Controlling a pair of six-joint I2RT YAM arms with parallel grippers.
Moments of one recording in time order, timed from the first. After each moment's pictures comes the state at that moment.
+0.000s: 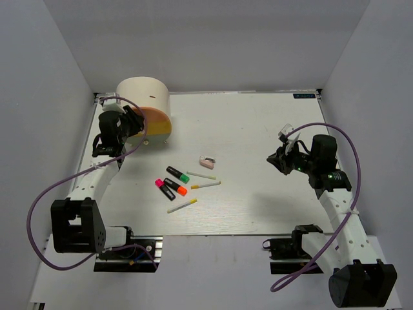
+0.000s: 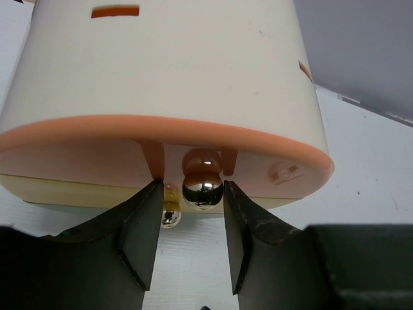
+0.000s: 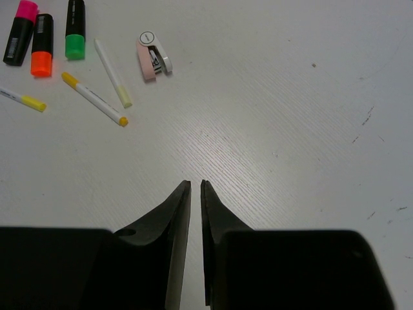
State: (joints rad) left arm -0.02 1.30 0.87 0.16 0.04 -0.39; right arm 0.06 0.86 0.74 -0.43 -0.73 -0.42
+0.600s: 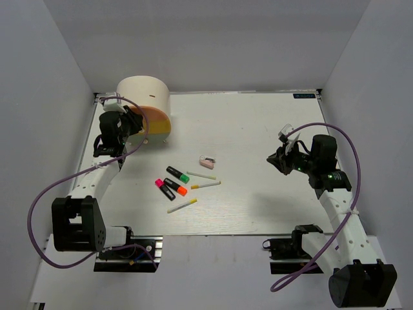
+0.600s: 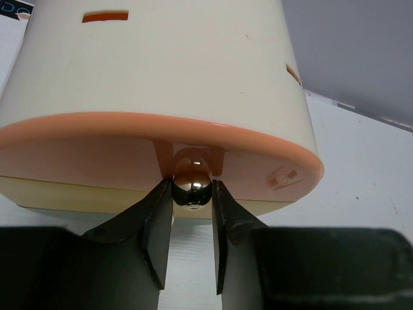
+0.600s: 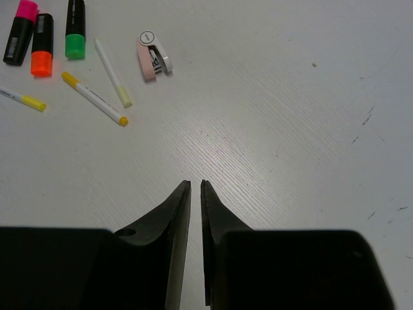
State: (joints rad) left arm -0.02 1.32 0.86 0.23 0.05 -0.38; right arm 0.06 0.86 0.74 -0.43 -0.73 -0.42
